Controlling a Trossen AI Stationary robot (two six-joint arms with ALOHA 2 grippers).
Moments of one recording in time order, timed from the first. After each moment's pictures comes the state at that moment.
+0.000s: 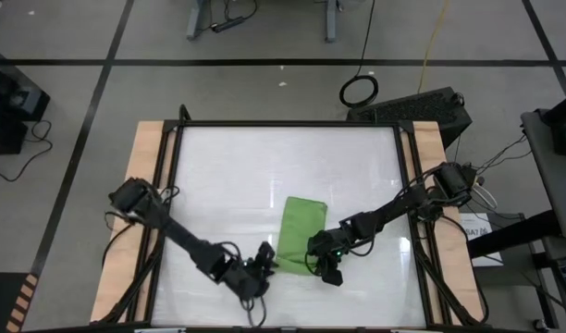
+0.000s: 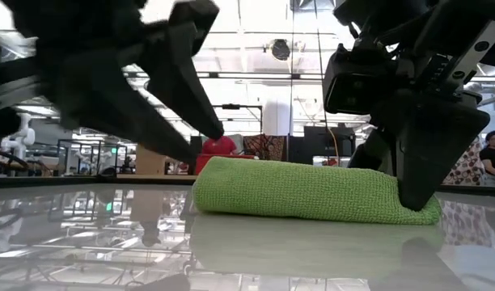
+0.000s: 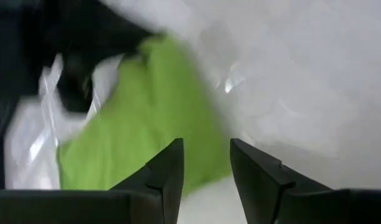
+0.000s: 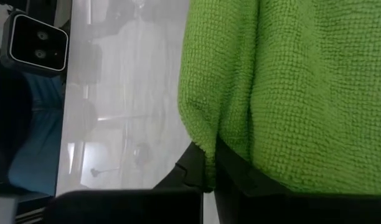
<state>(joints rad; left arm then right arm) -0.61 1.89 1.09 -0.07 -0.50 0.41 0.36 1.80 0.83 0.06 -0.31 0.59</state>
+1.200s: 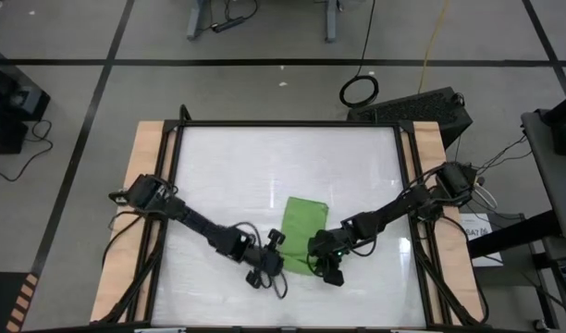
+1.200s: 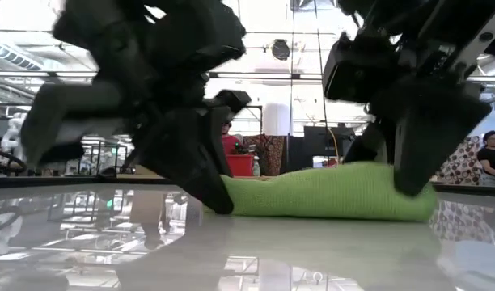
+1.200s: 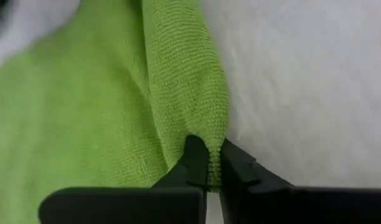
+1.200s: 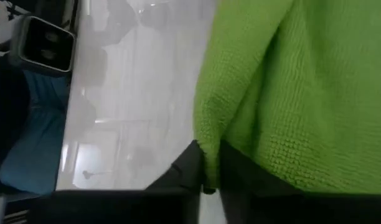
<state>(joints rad) -0.43 1.99 1.10 -0.10 -0.15 0.21 0.36 1.77 0.83 0.08 -0.28 0.56</state>
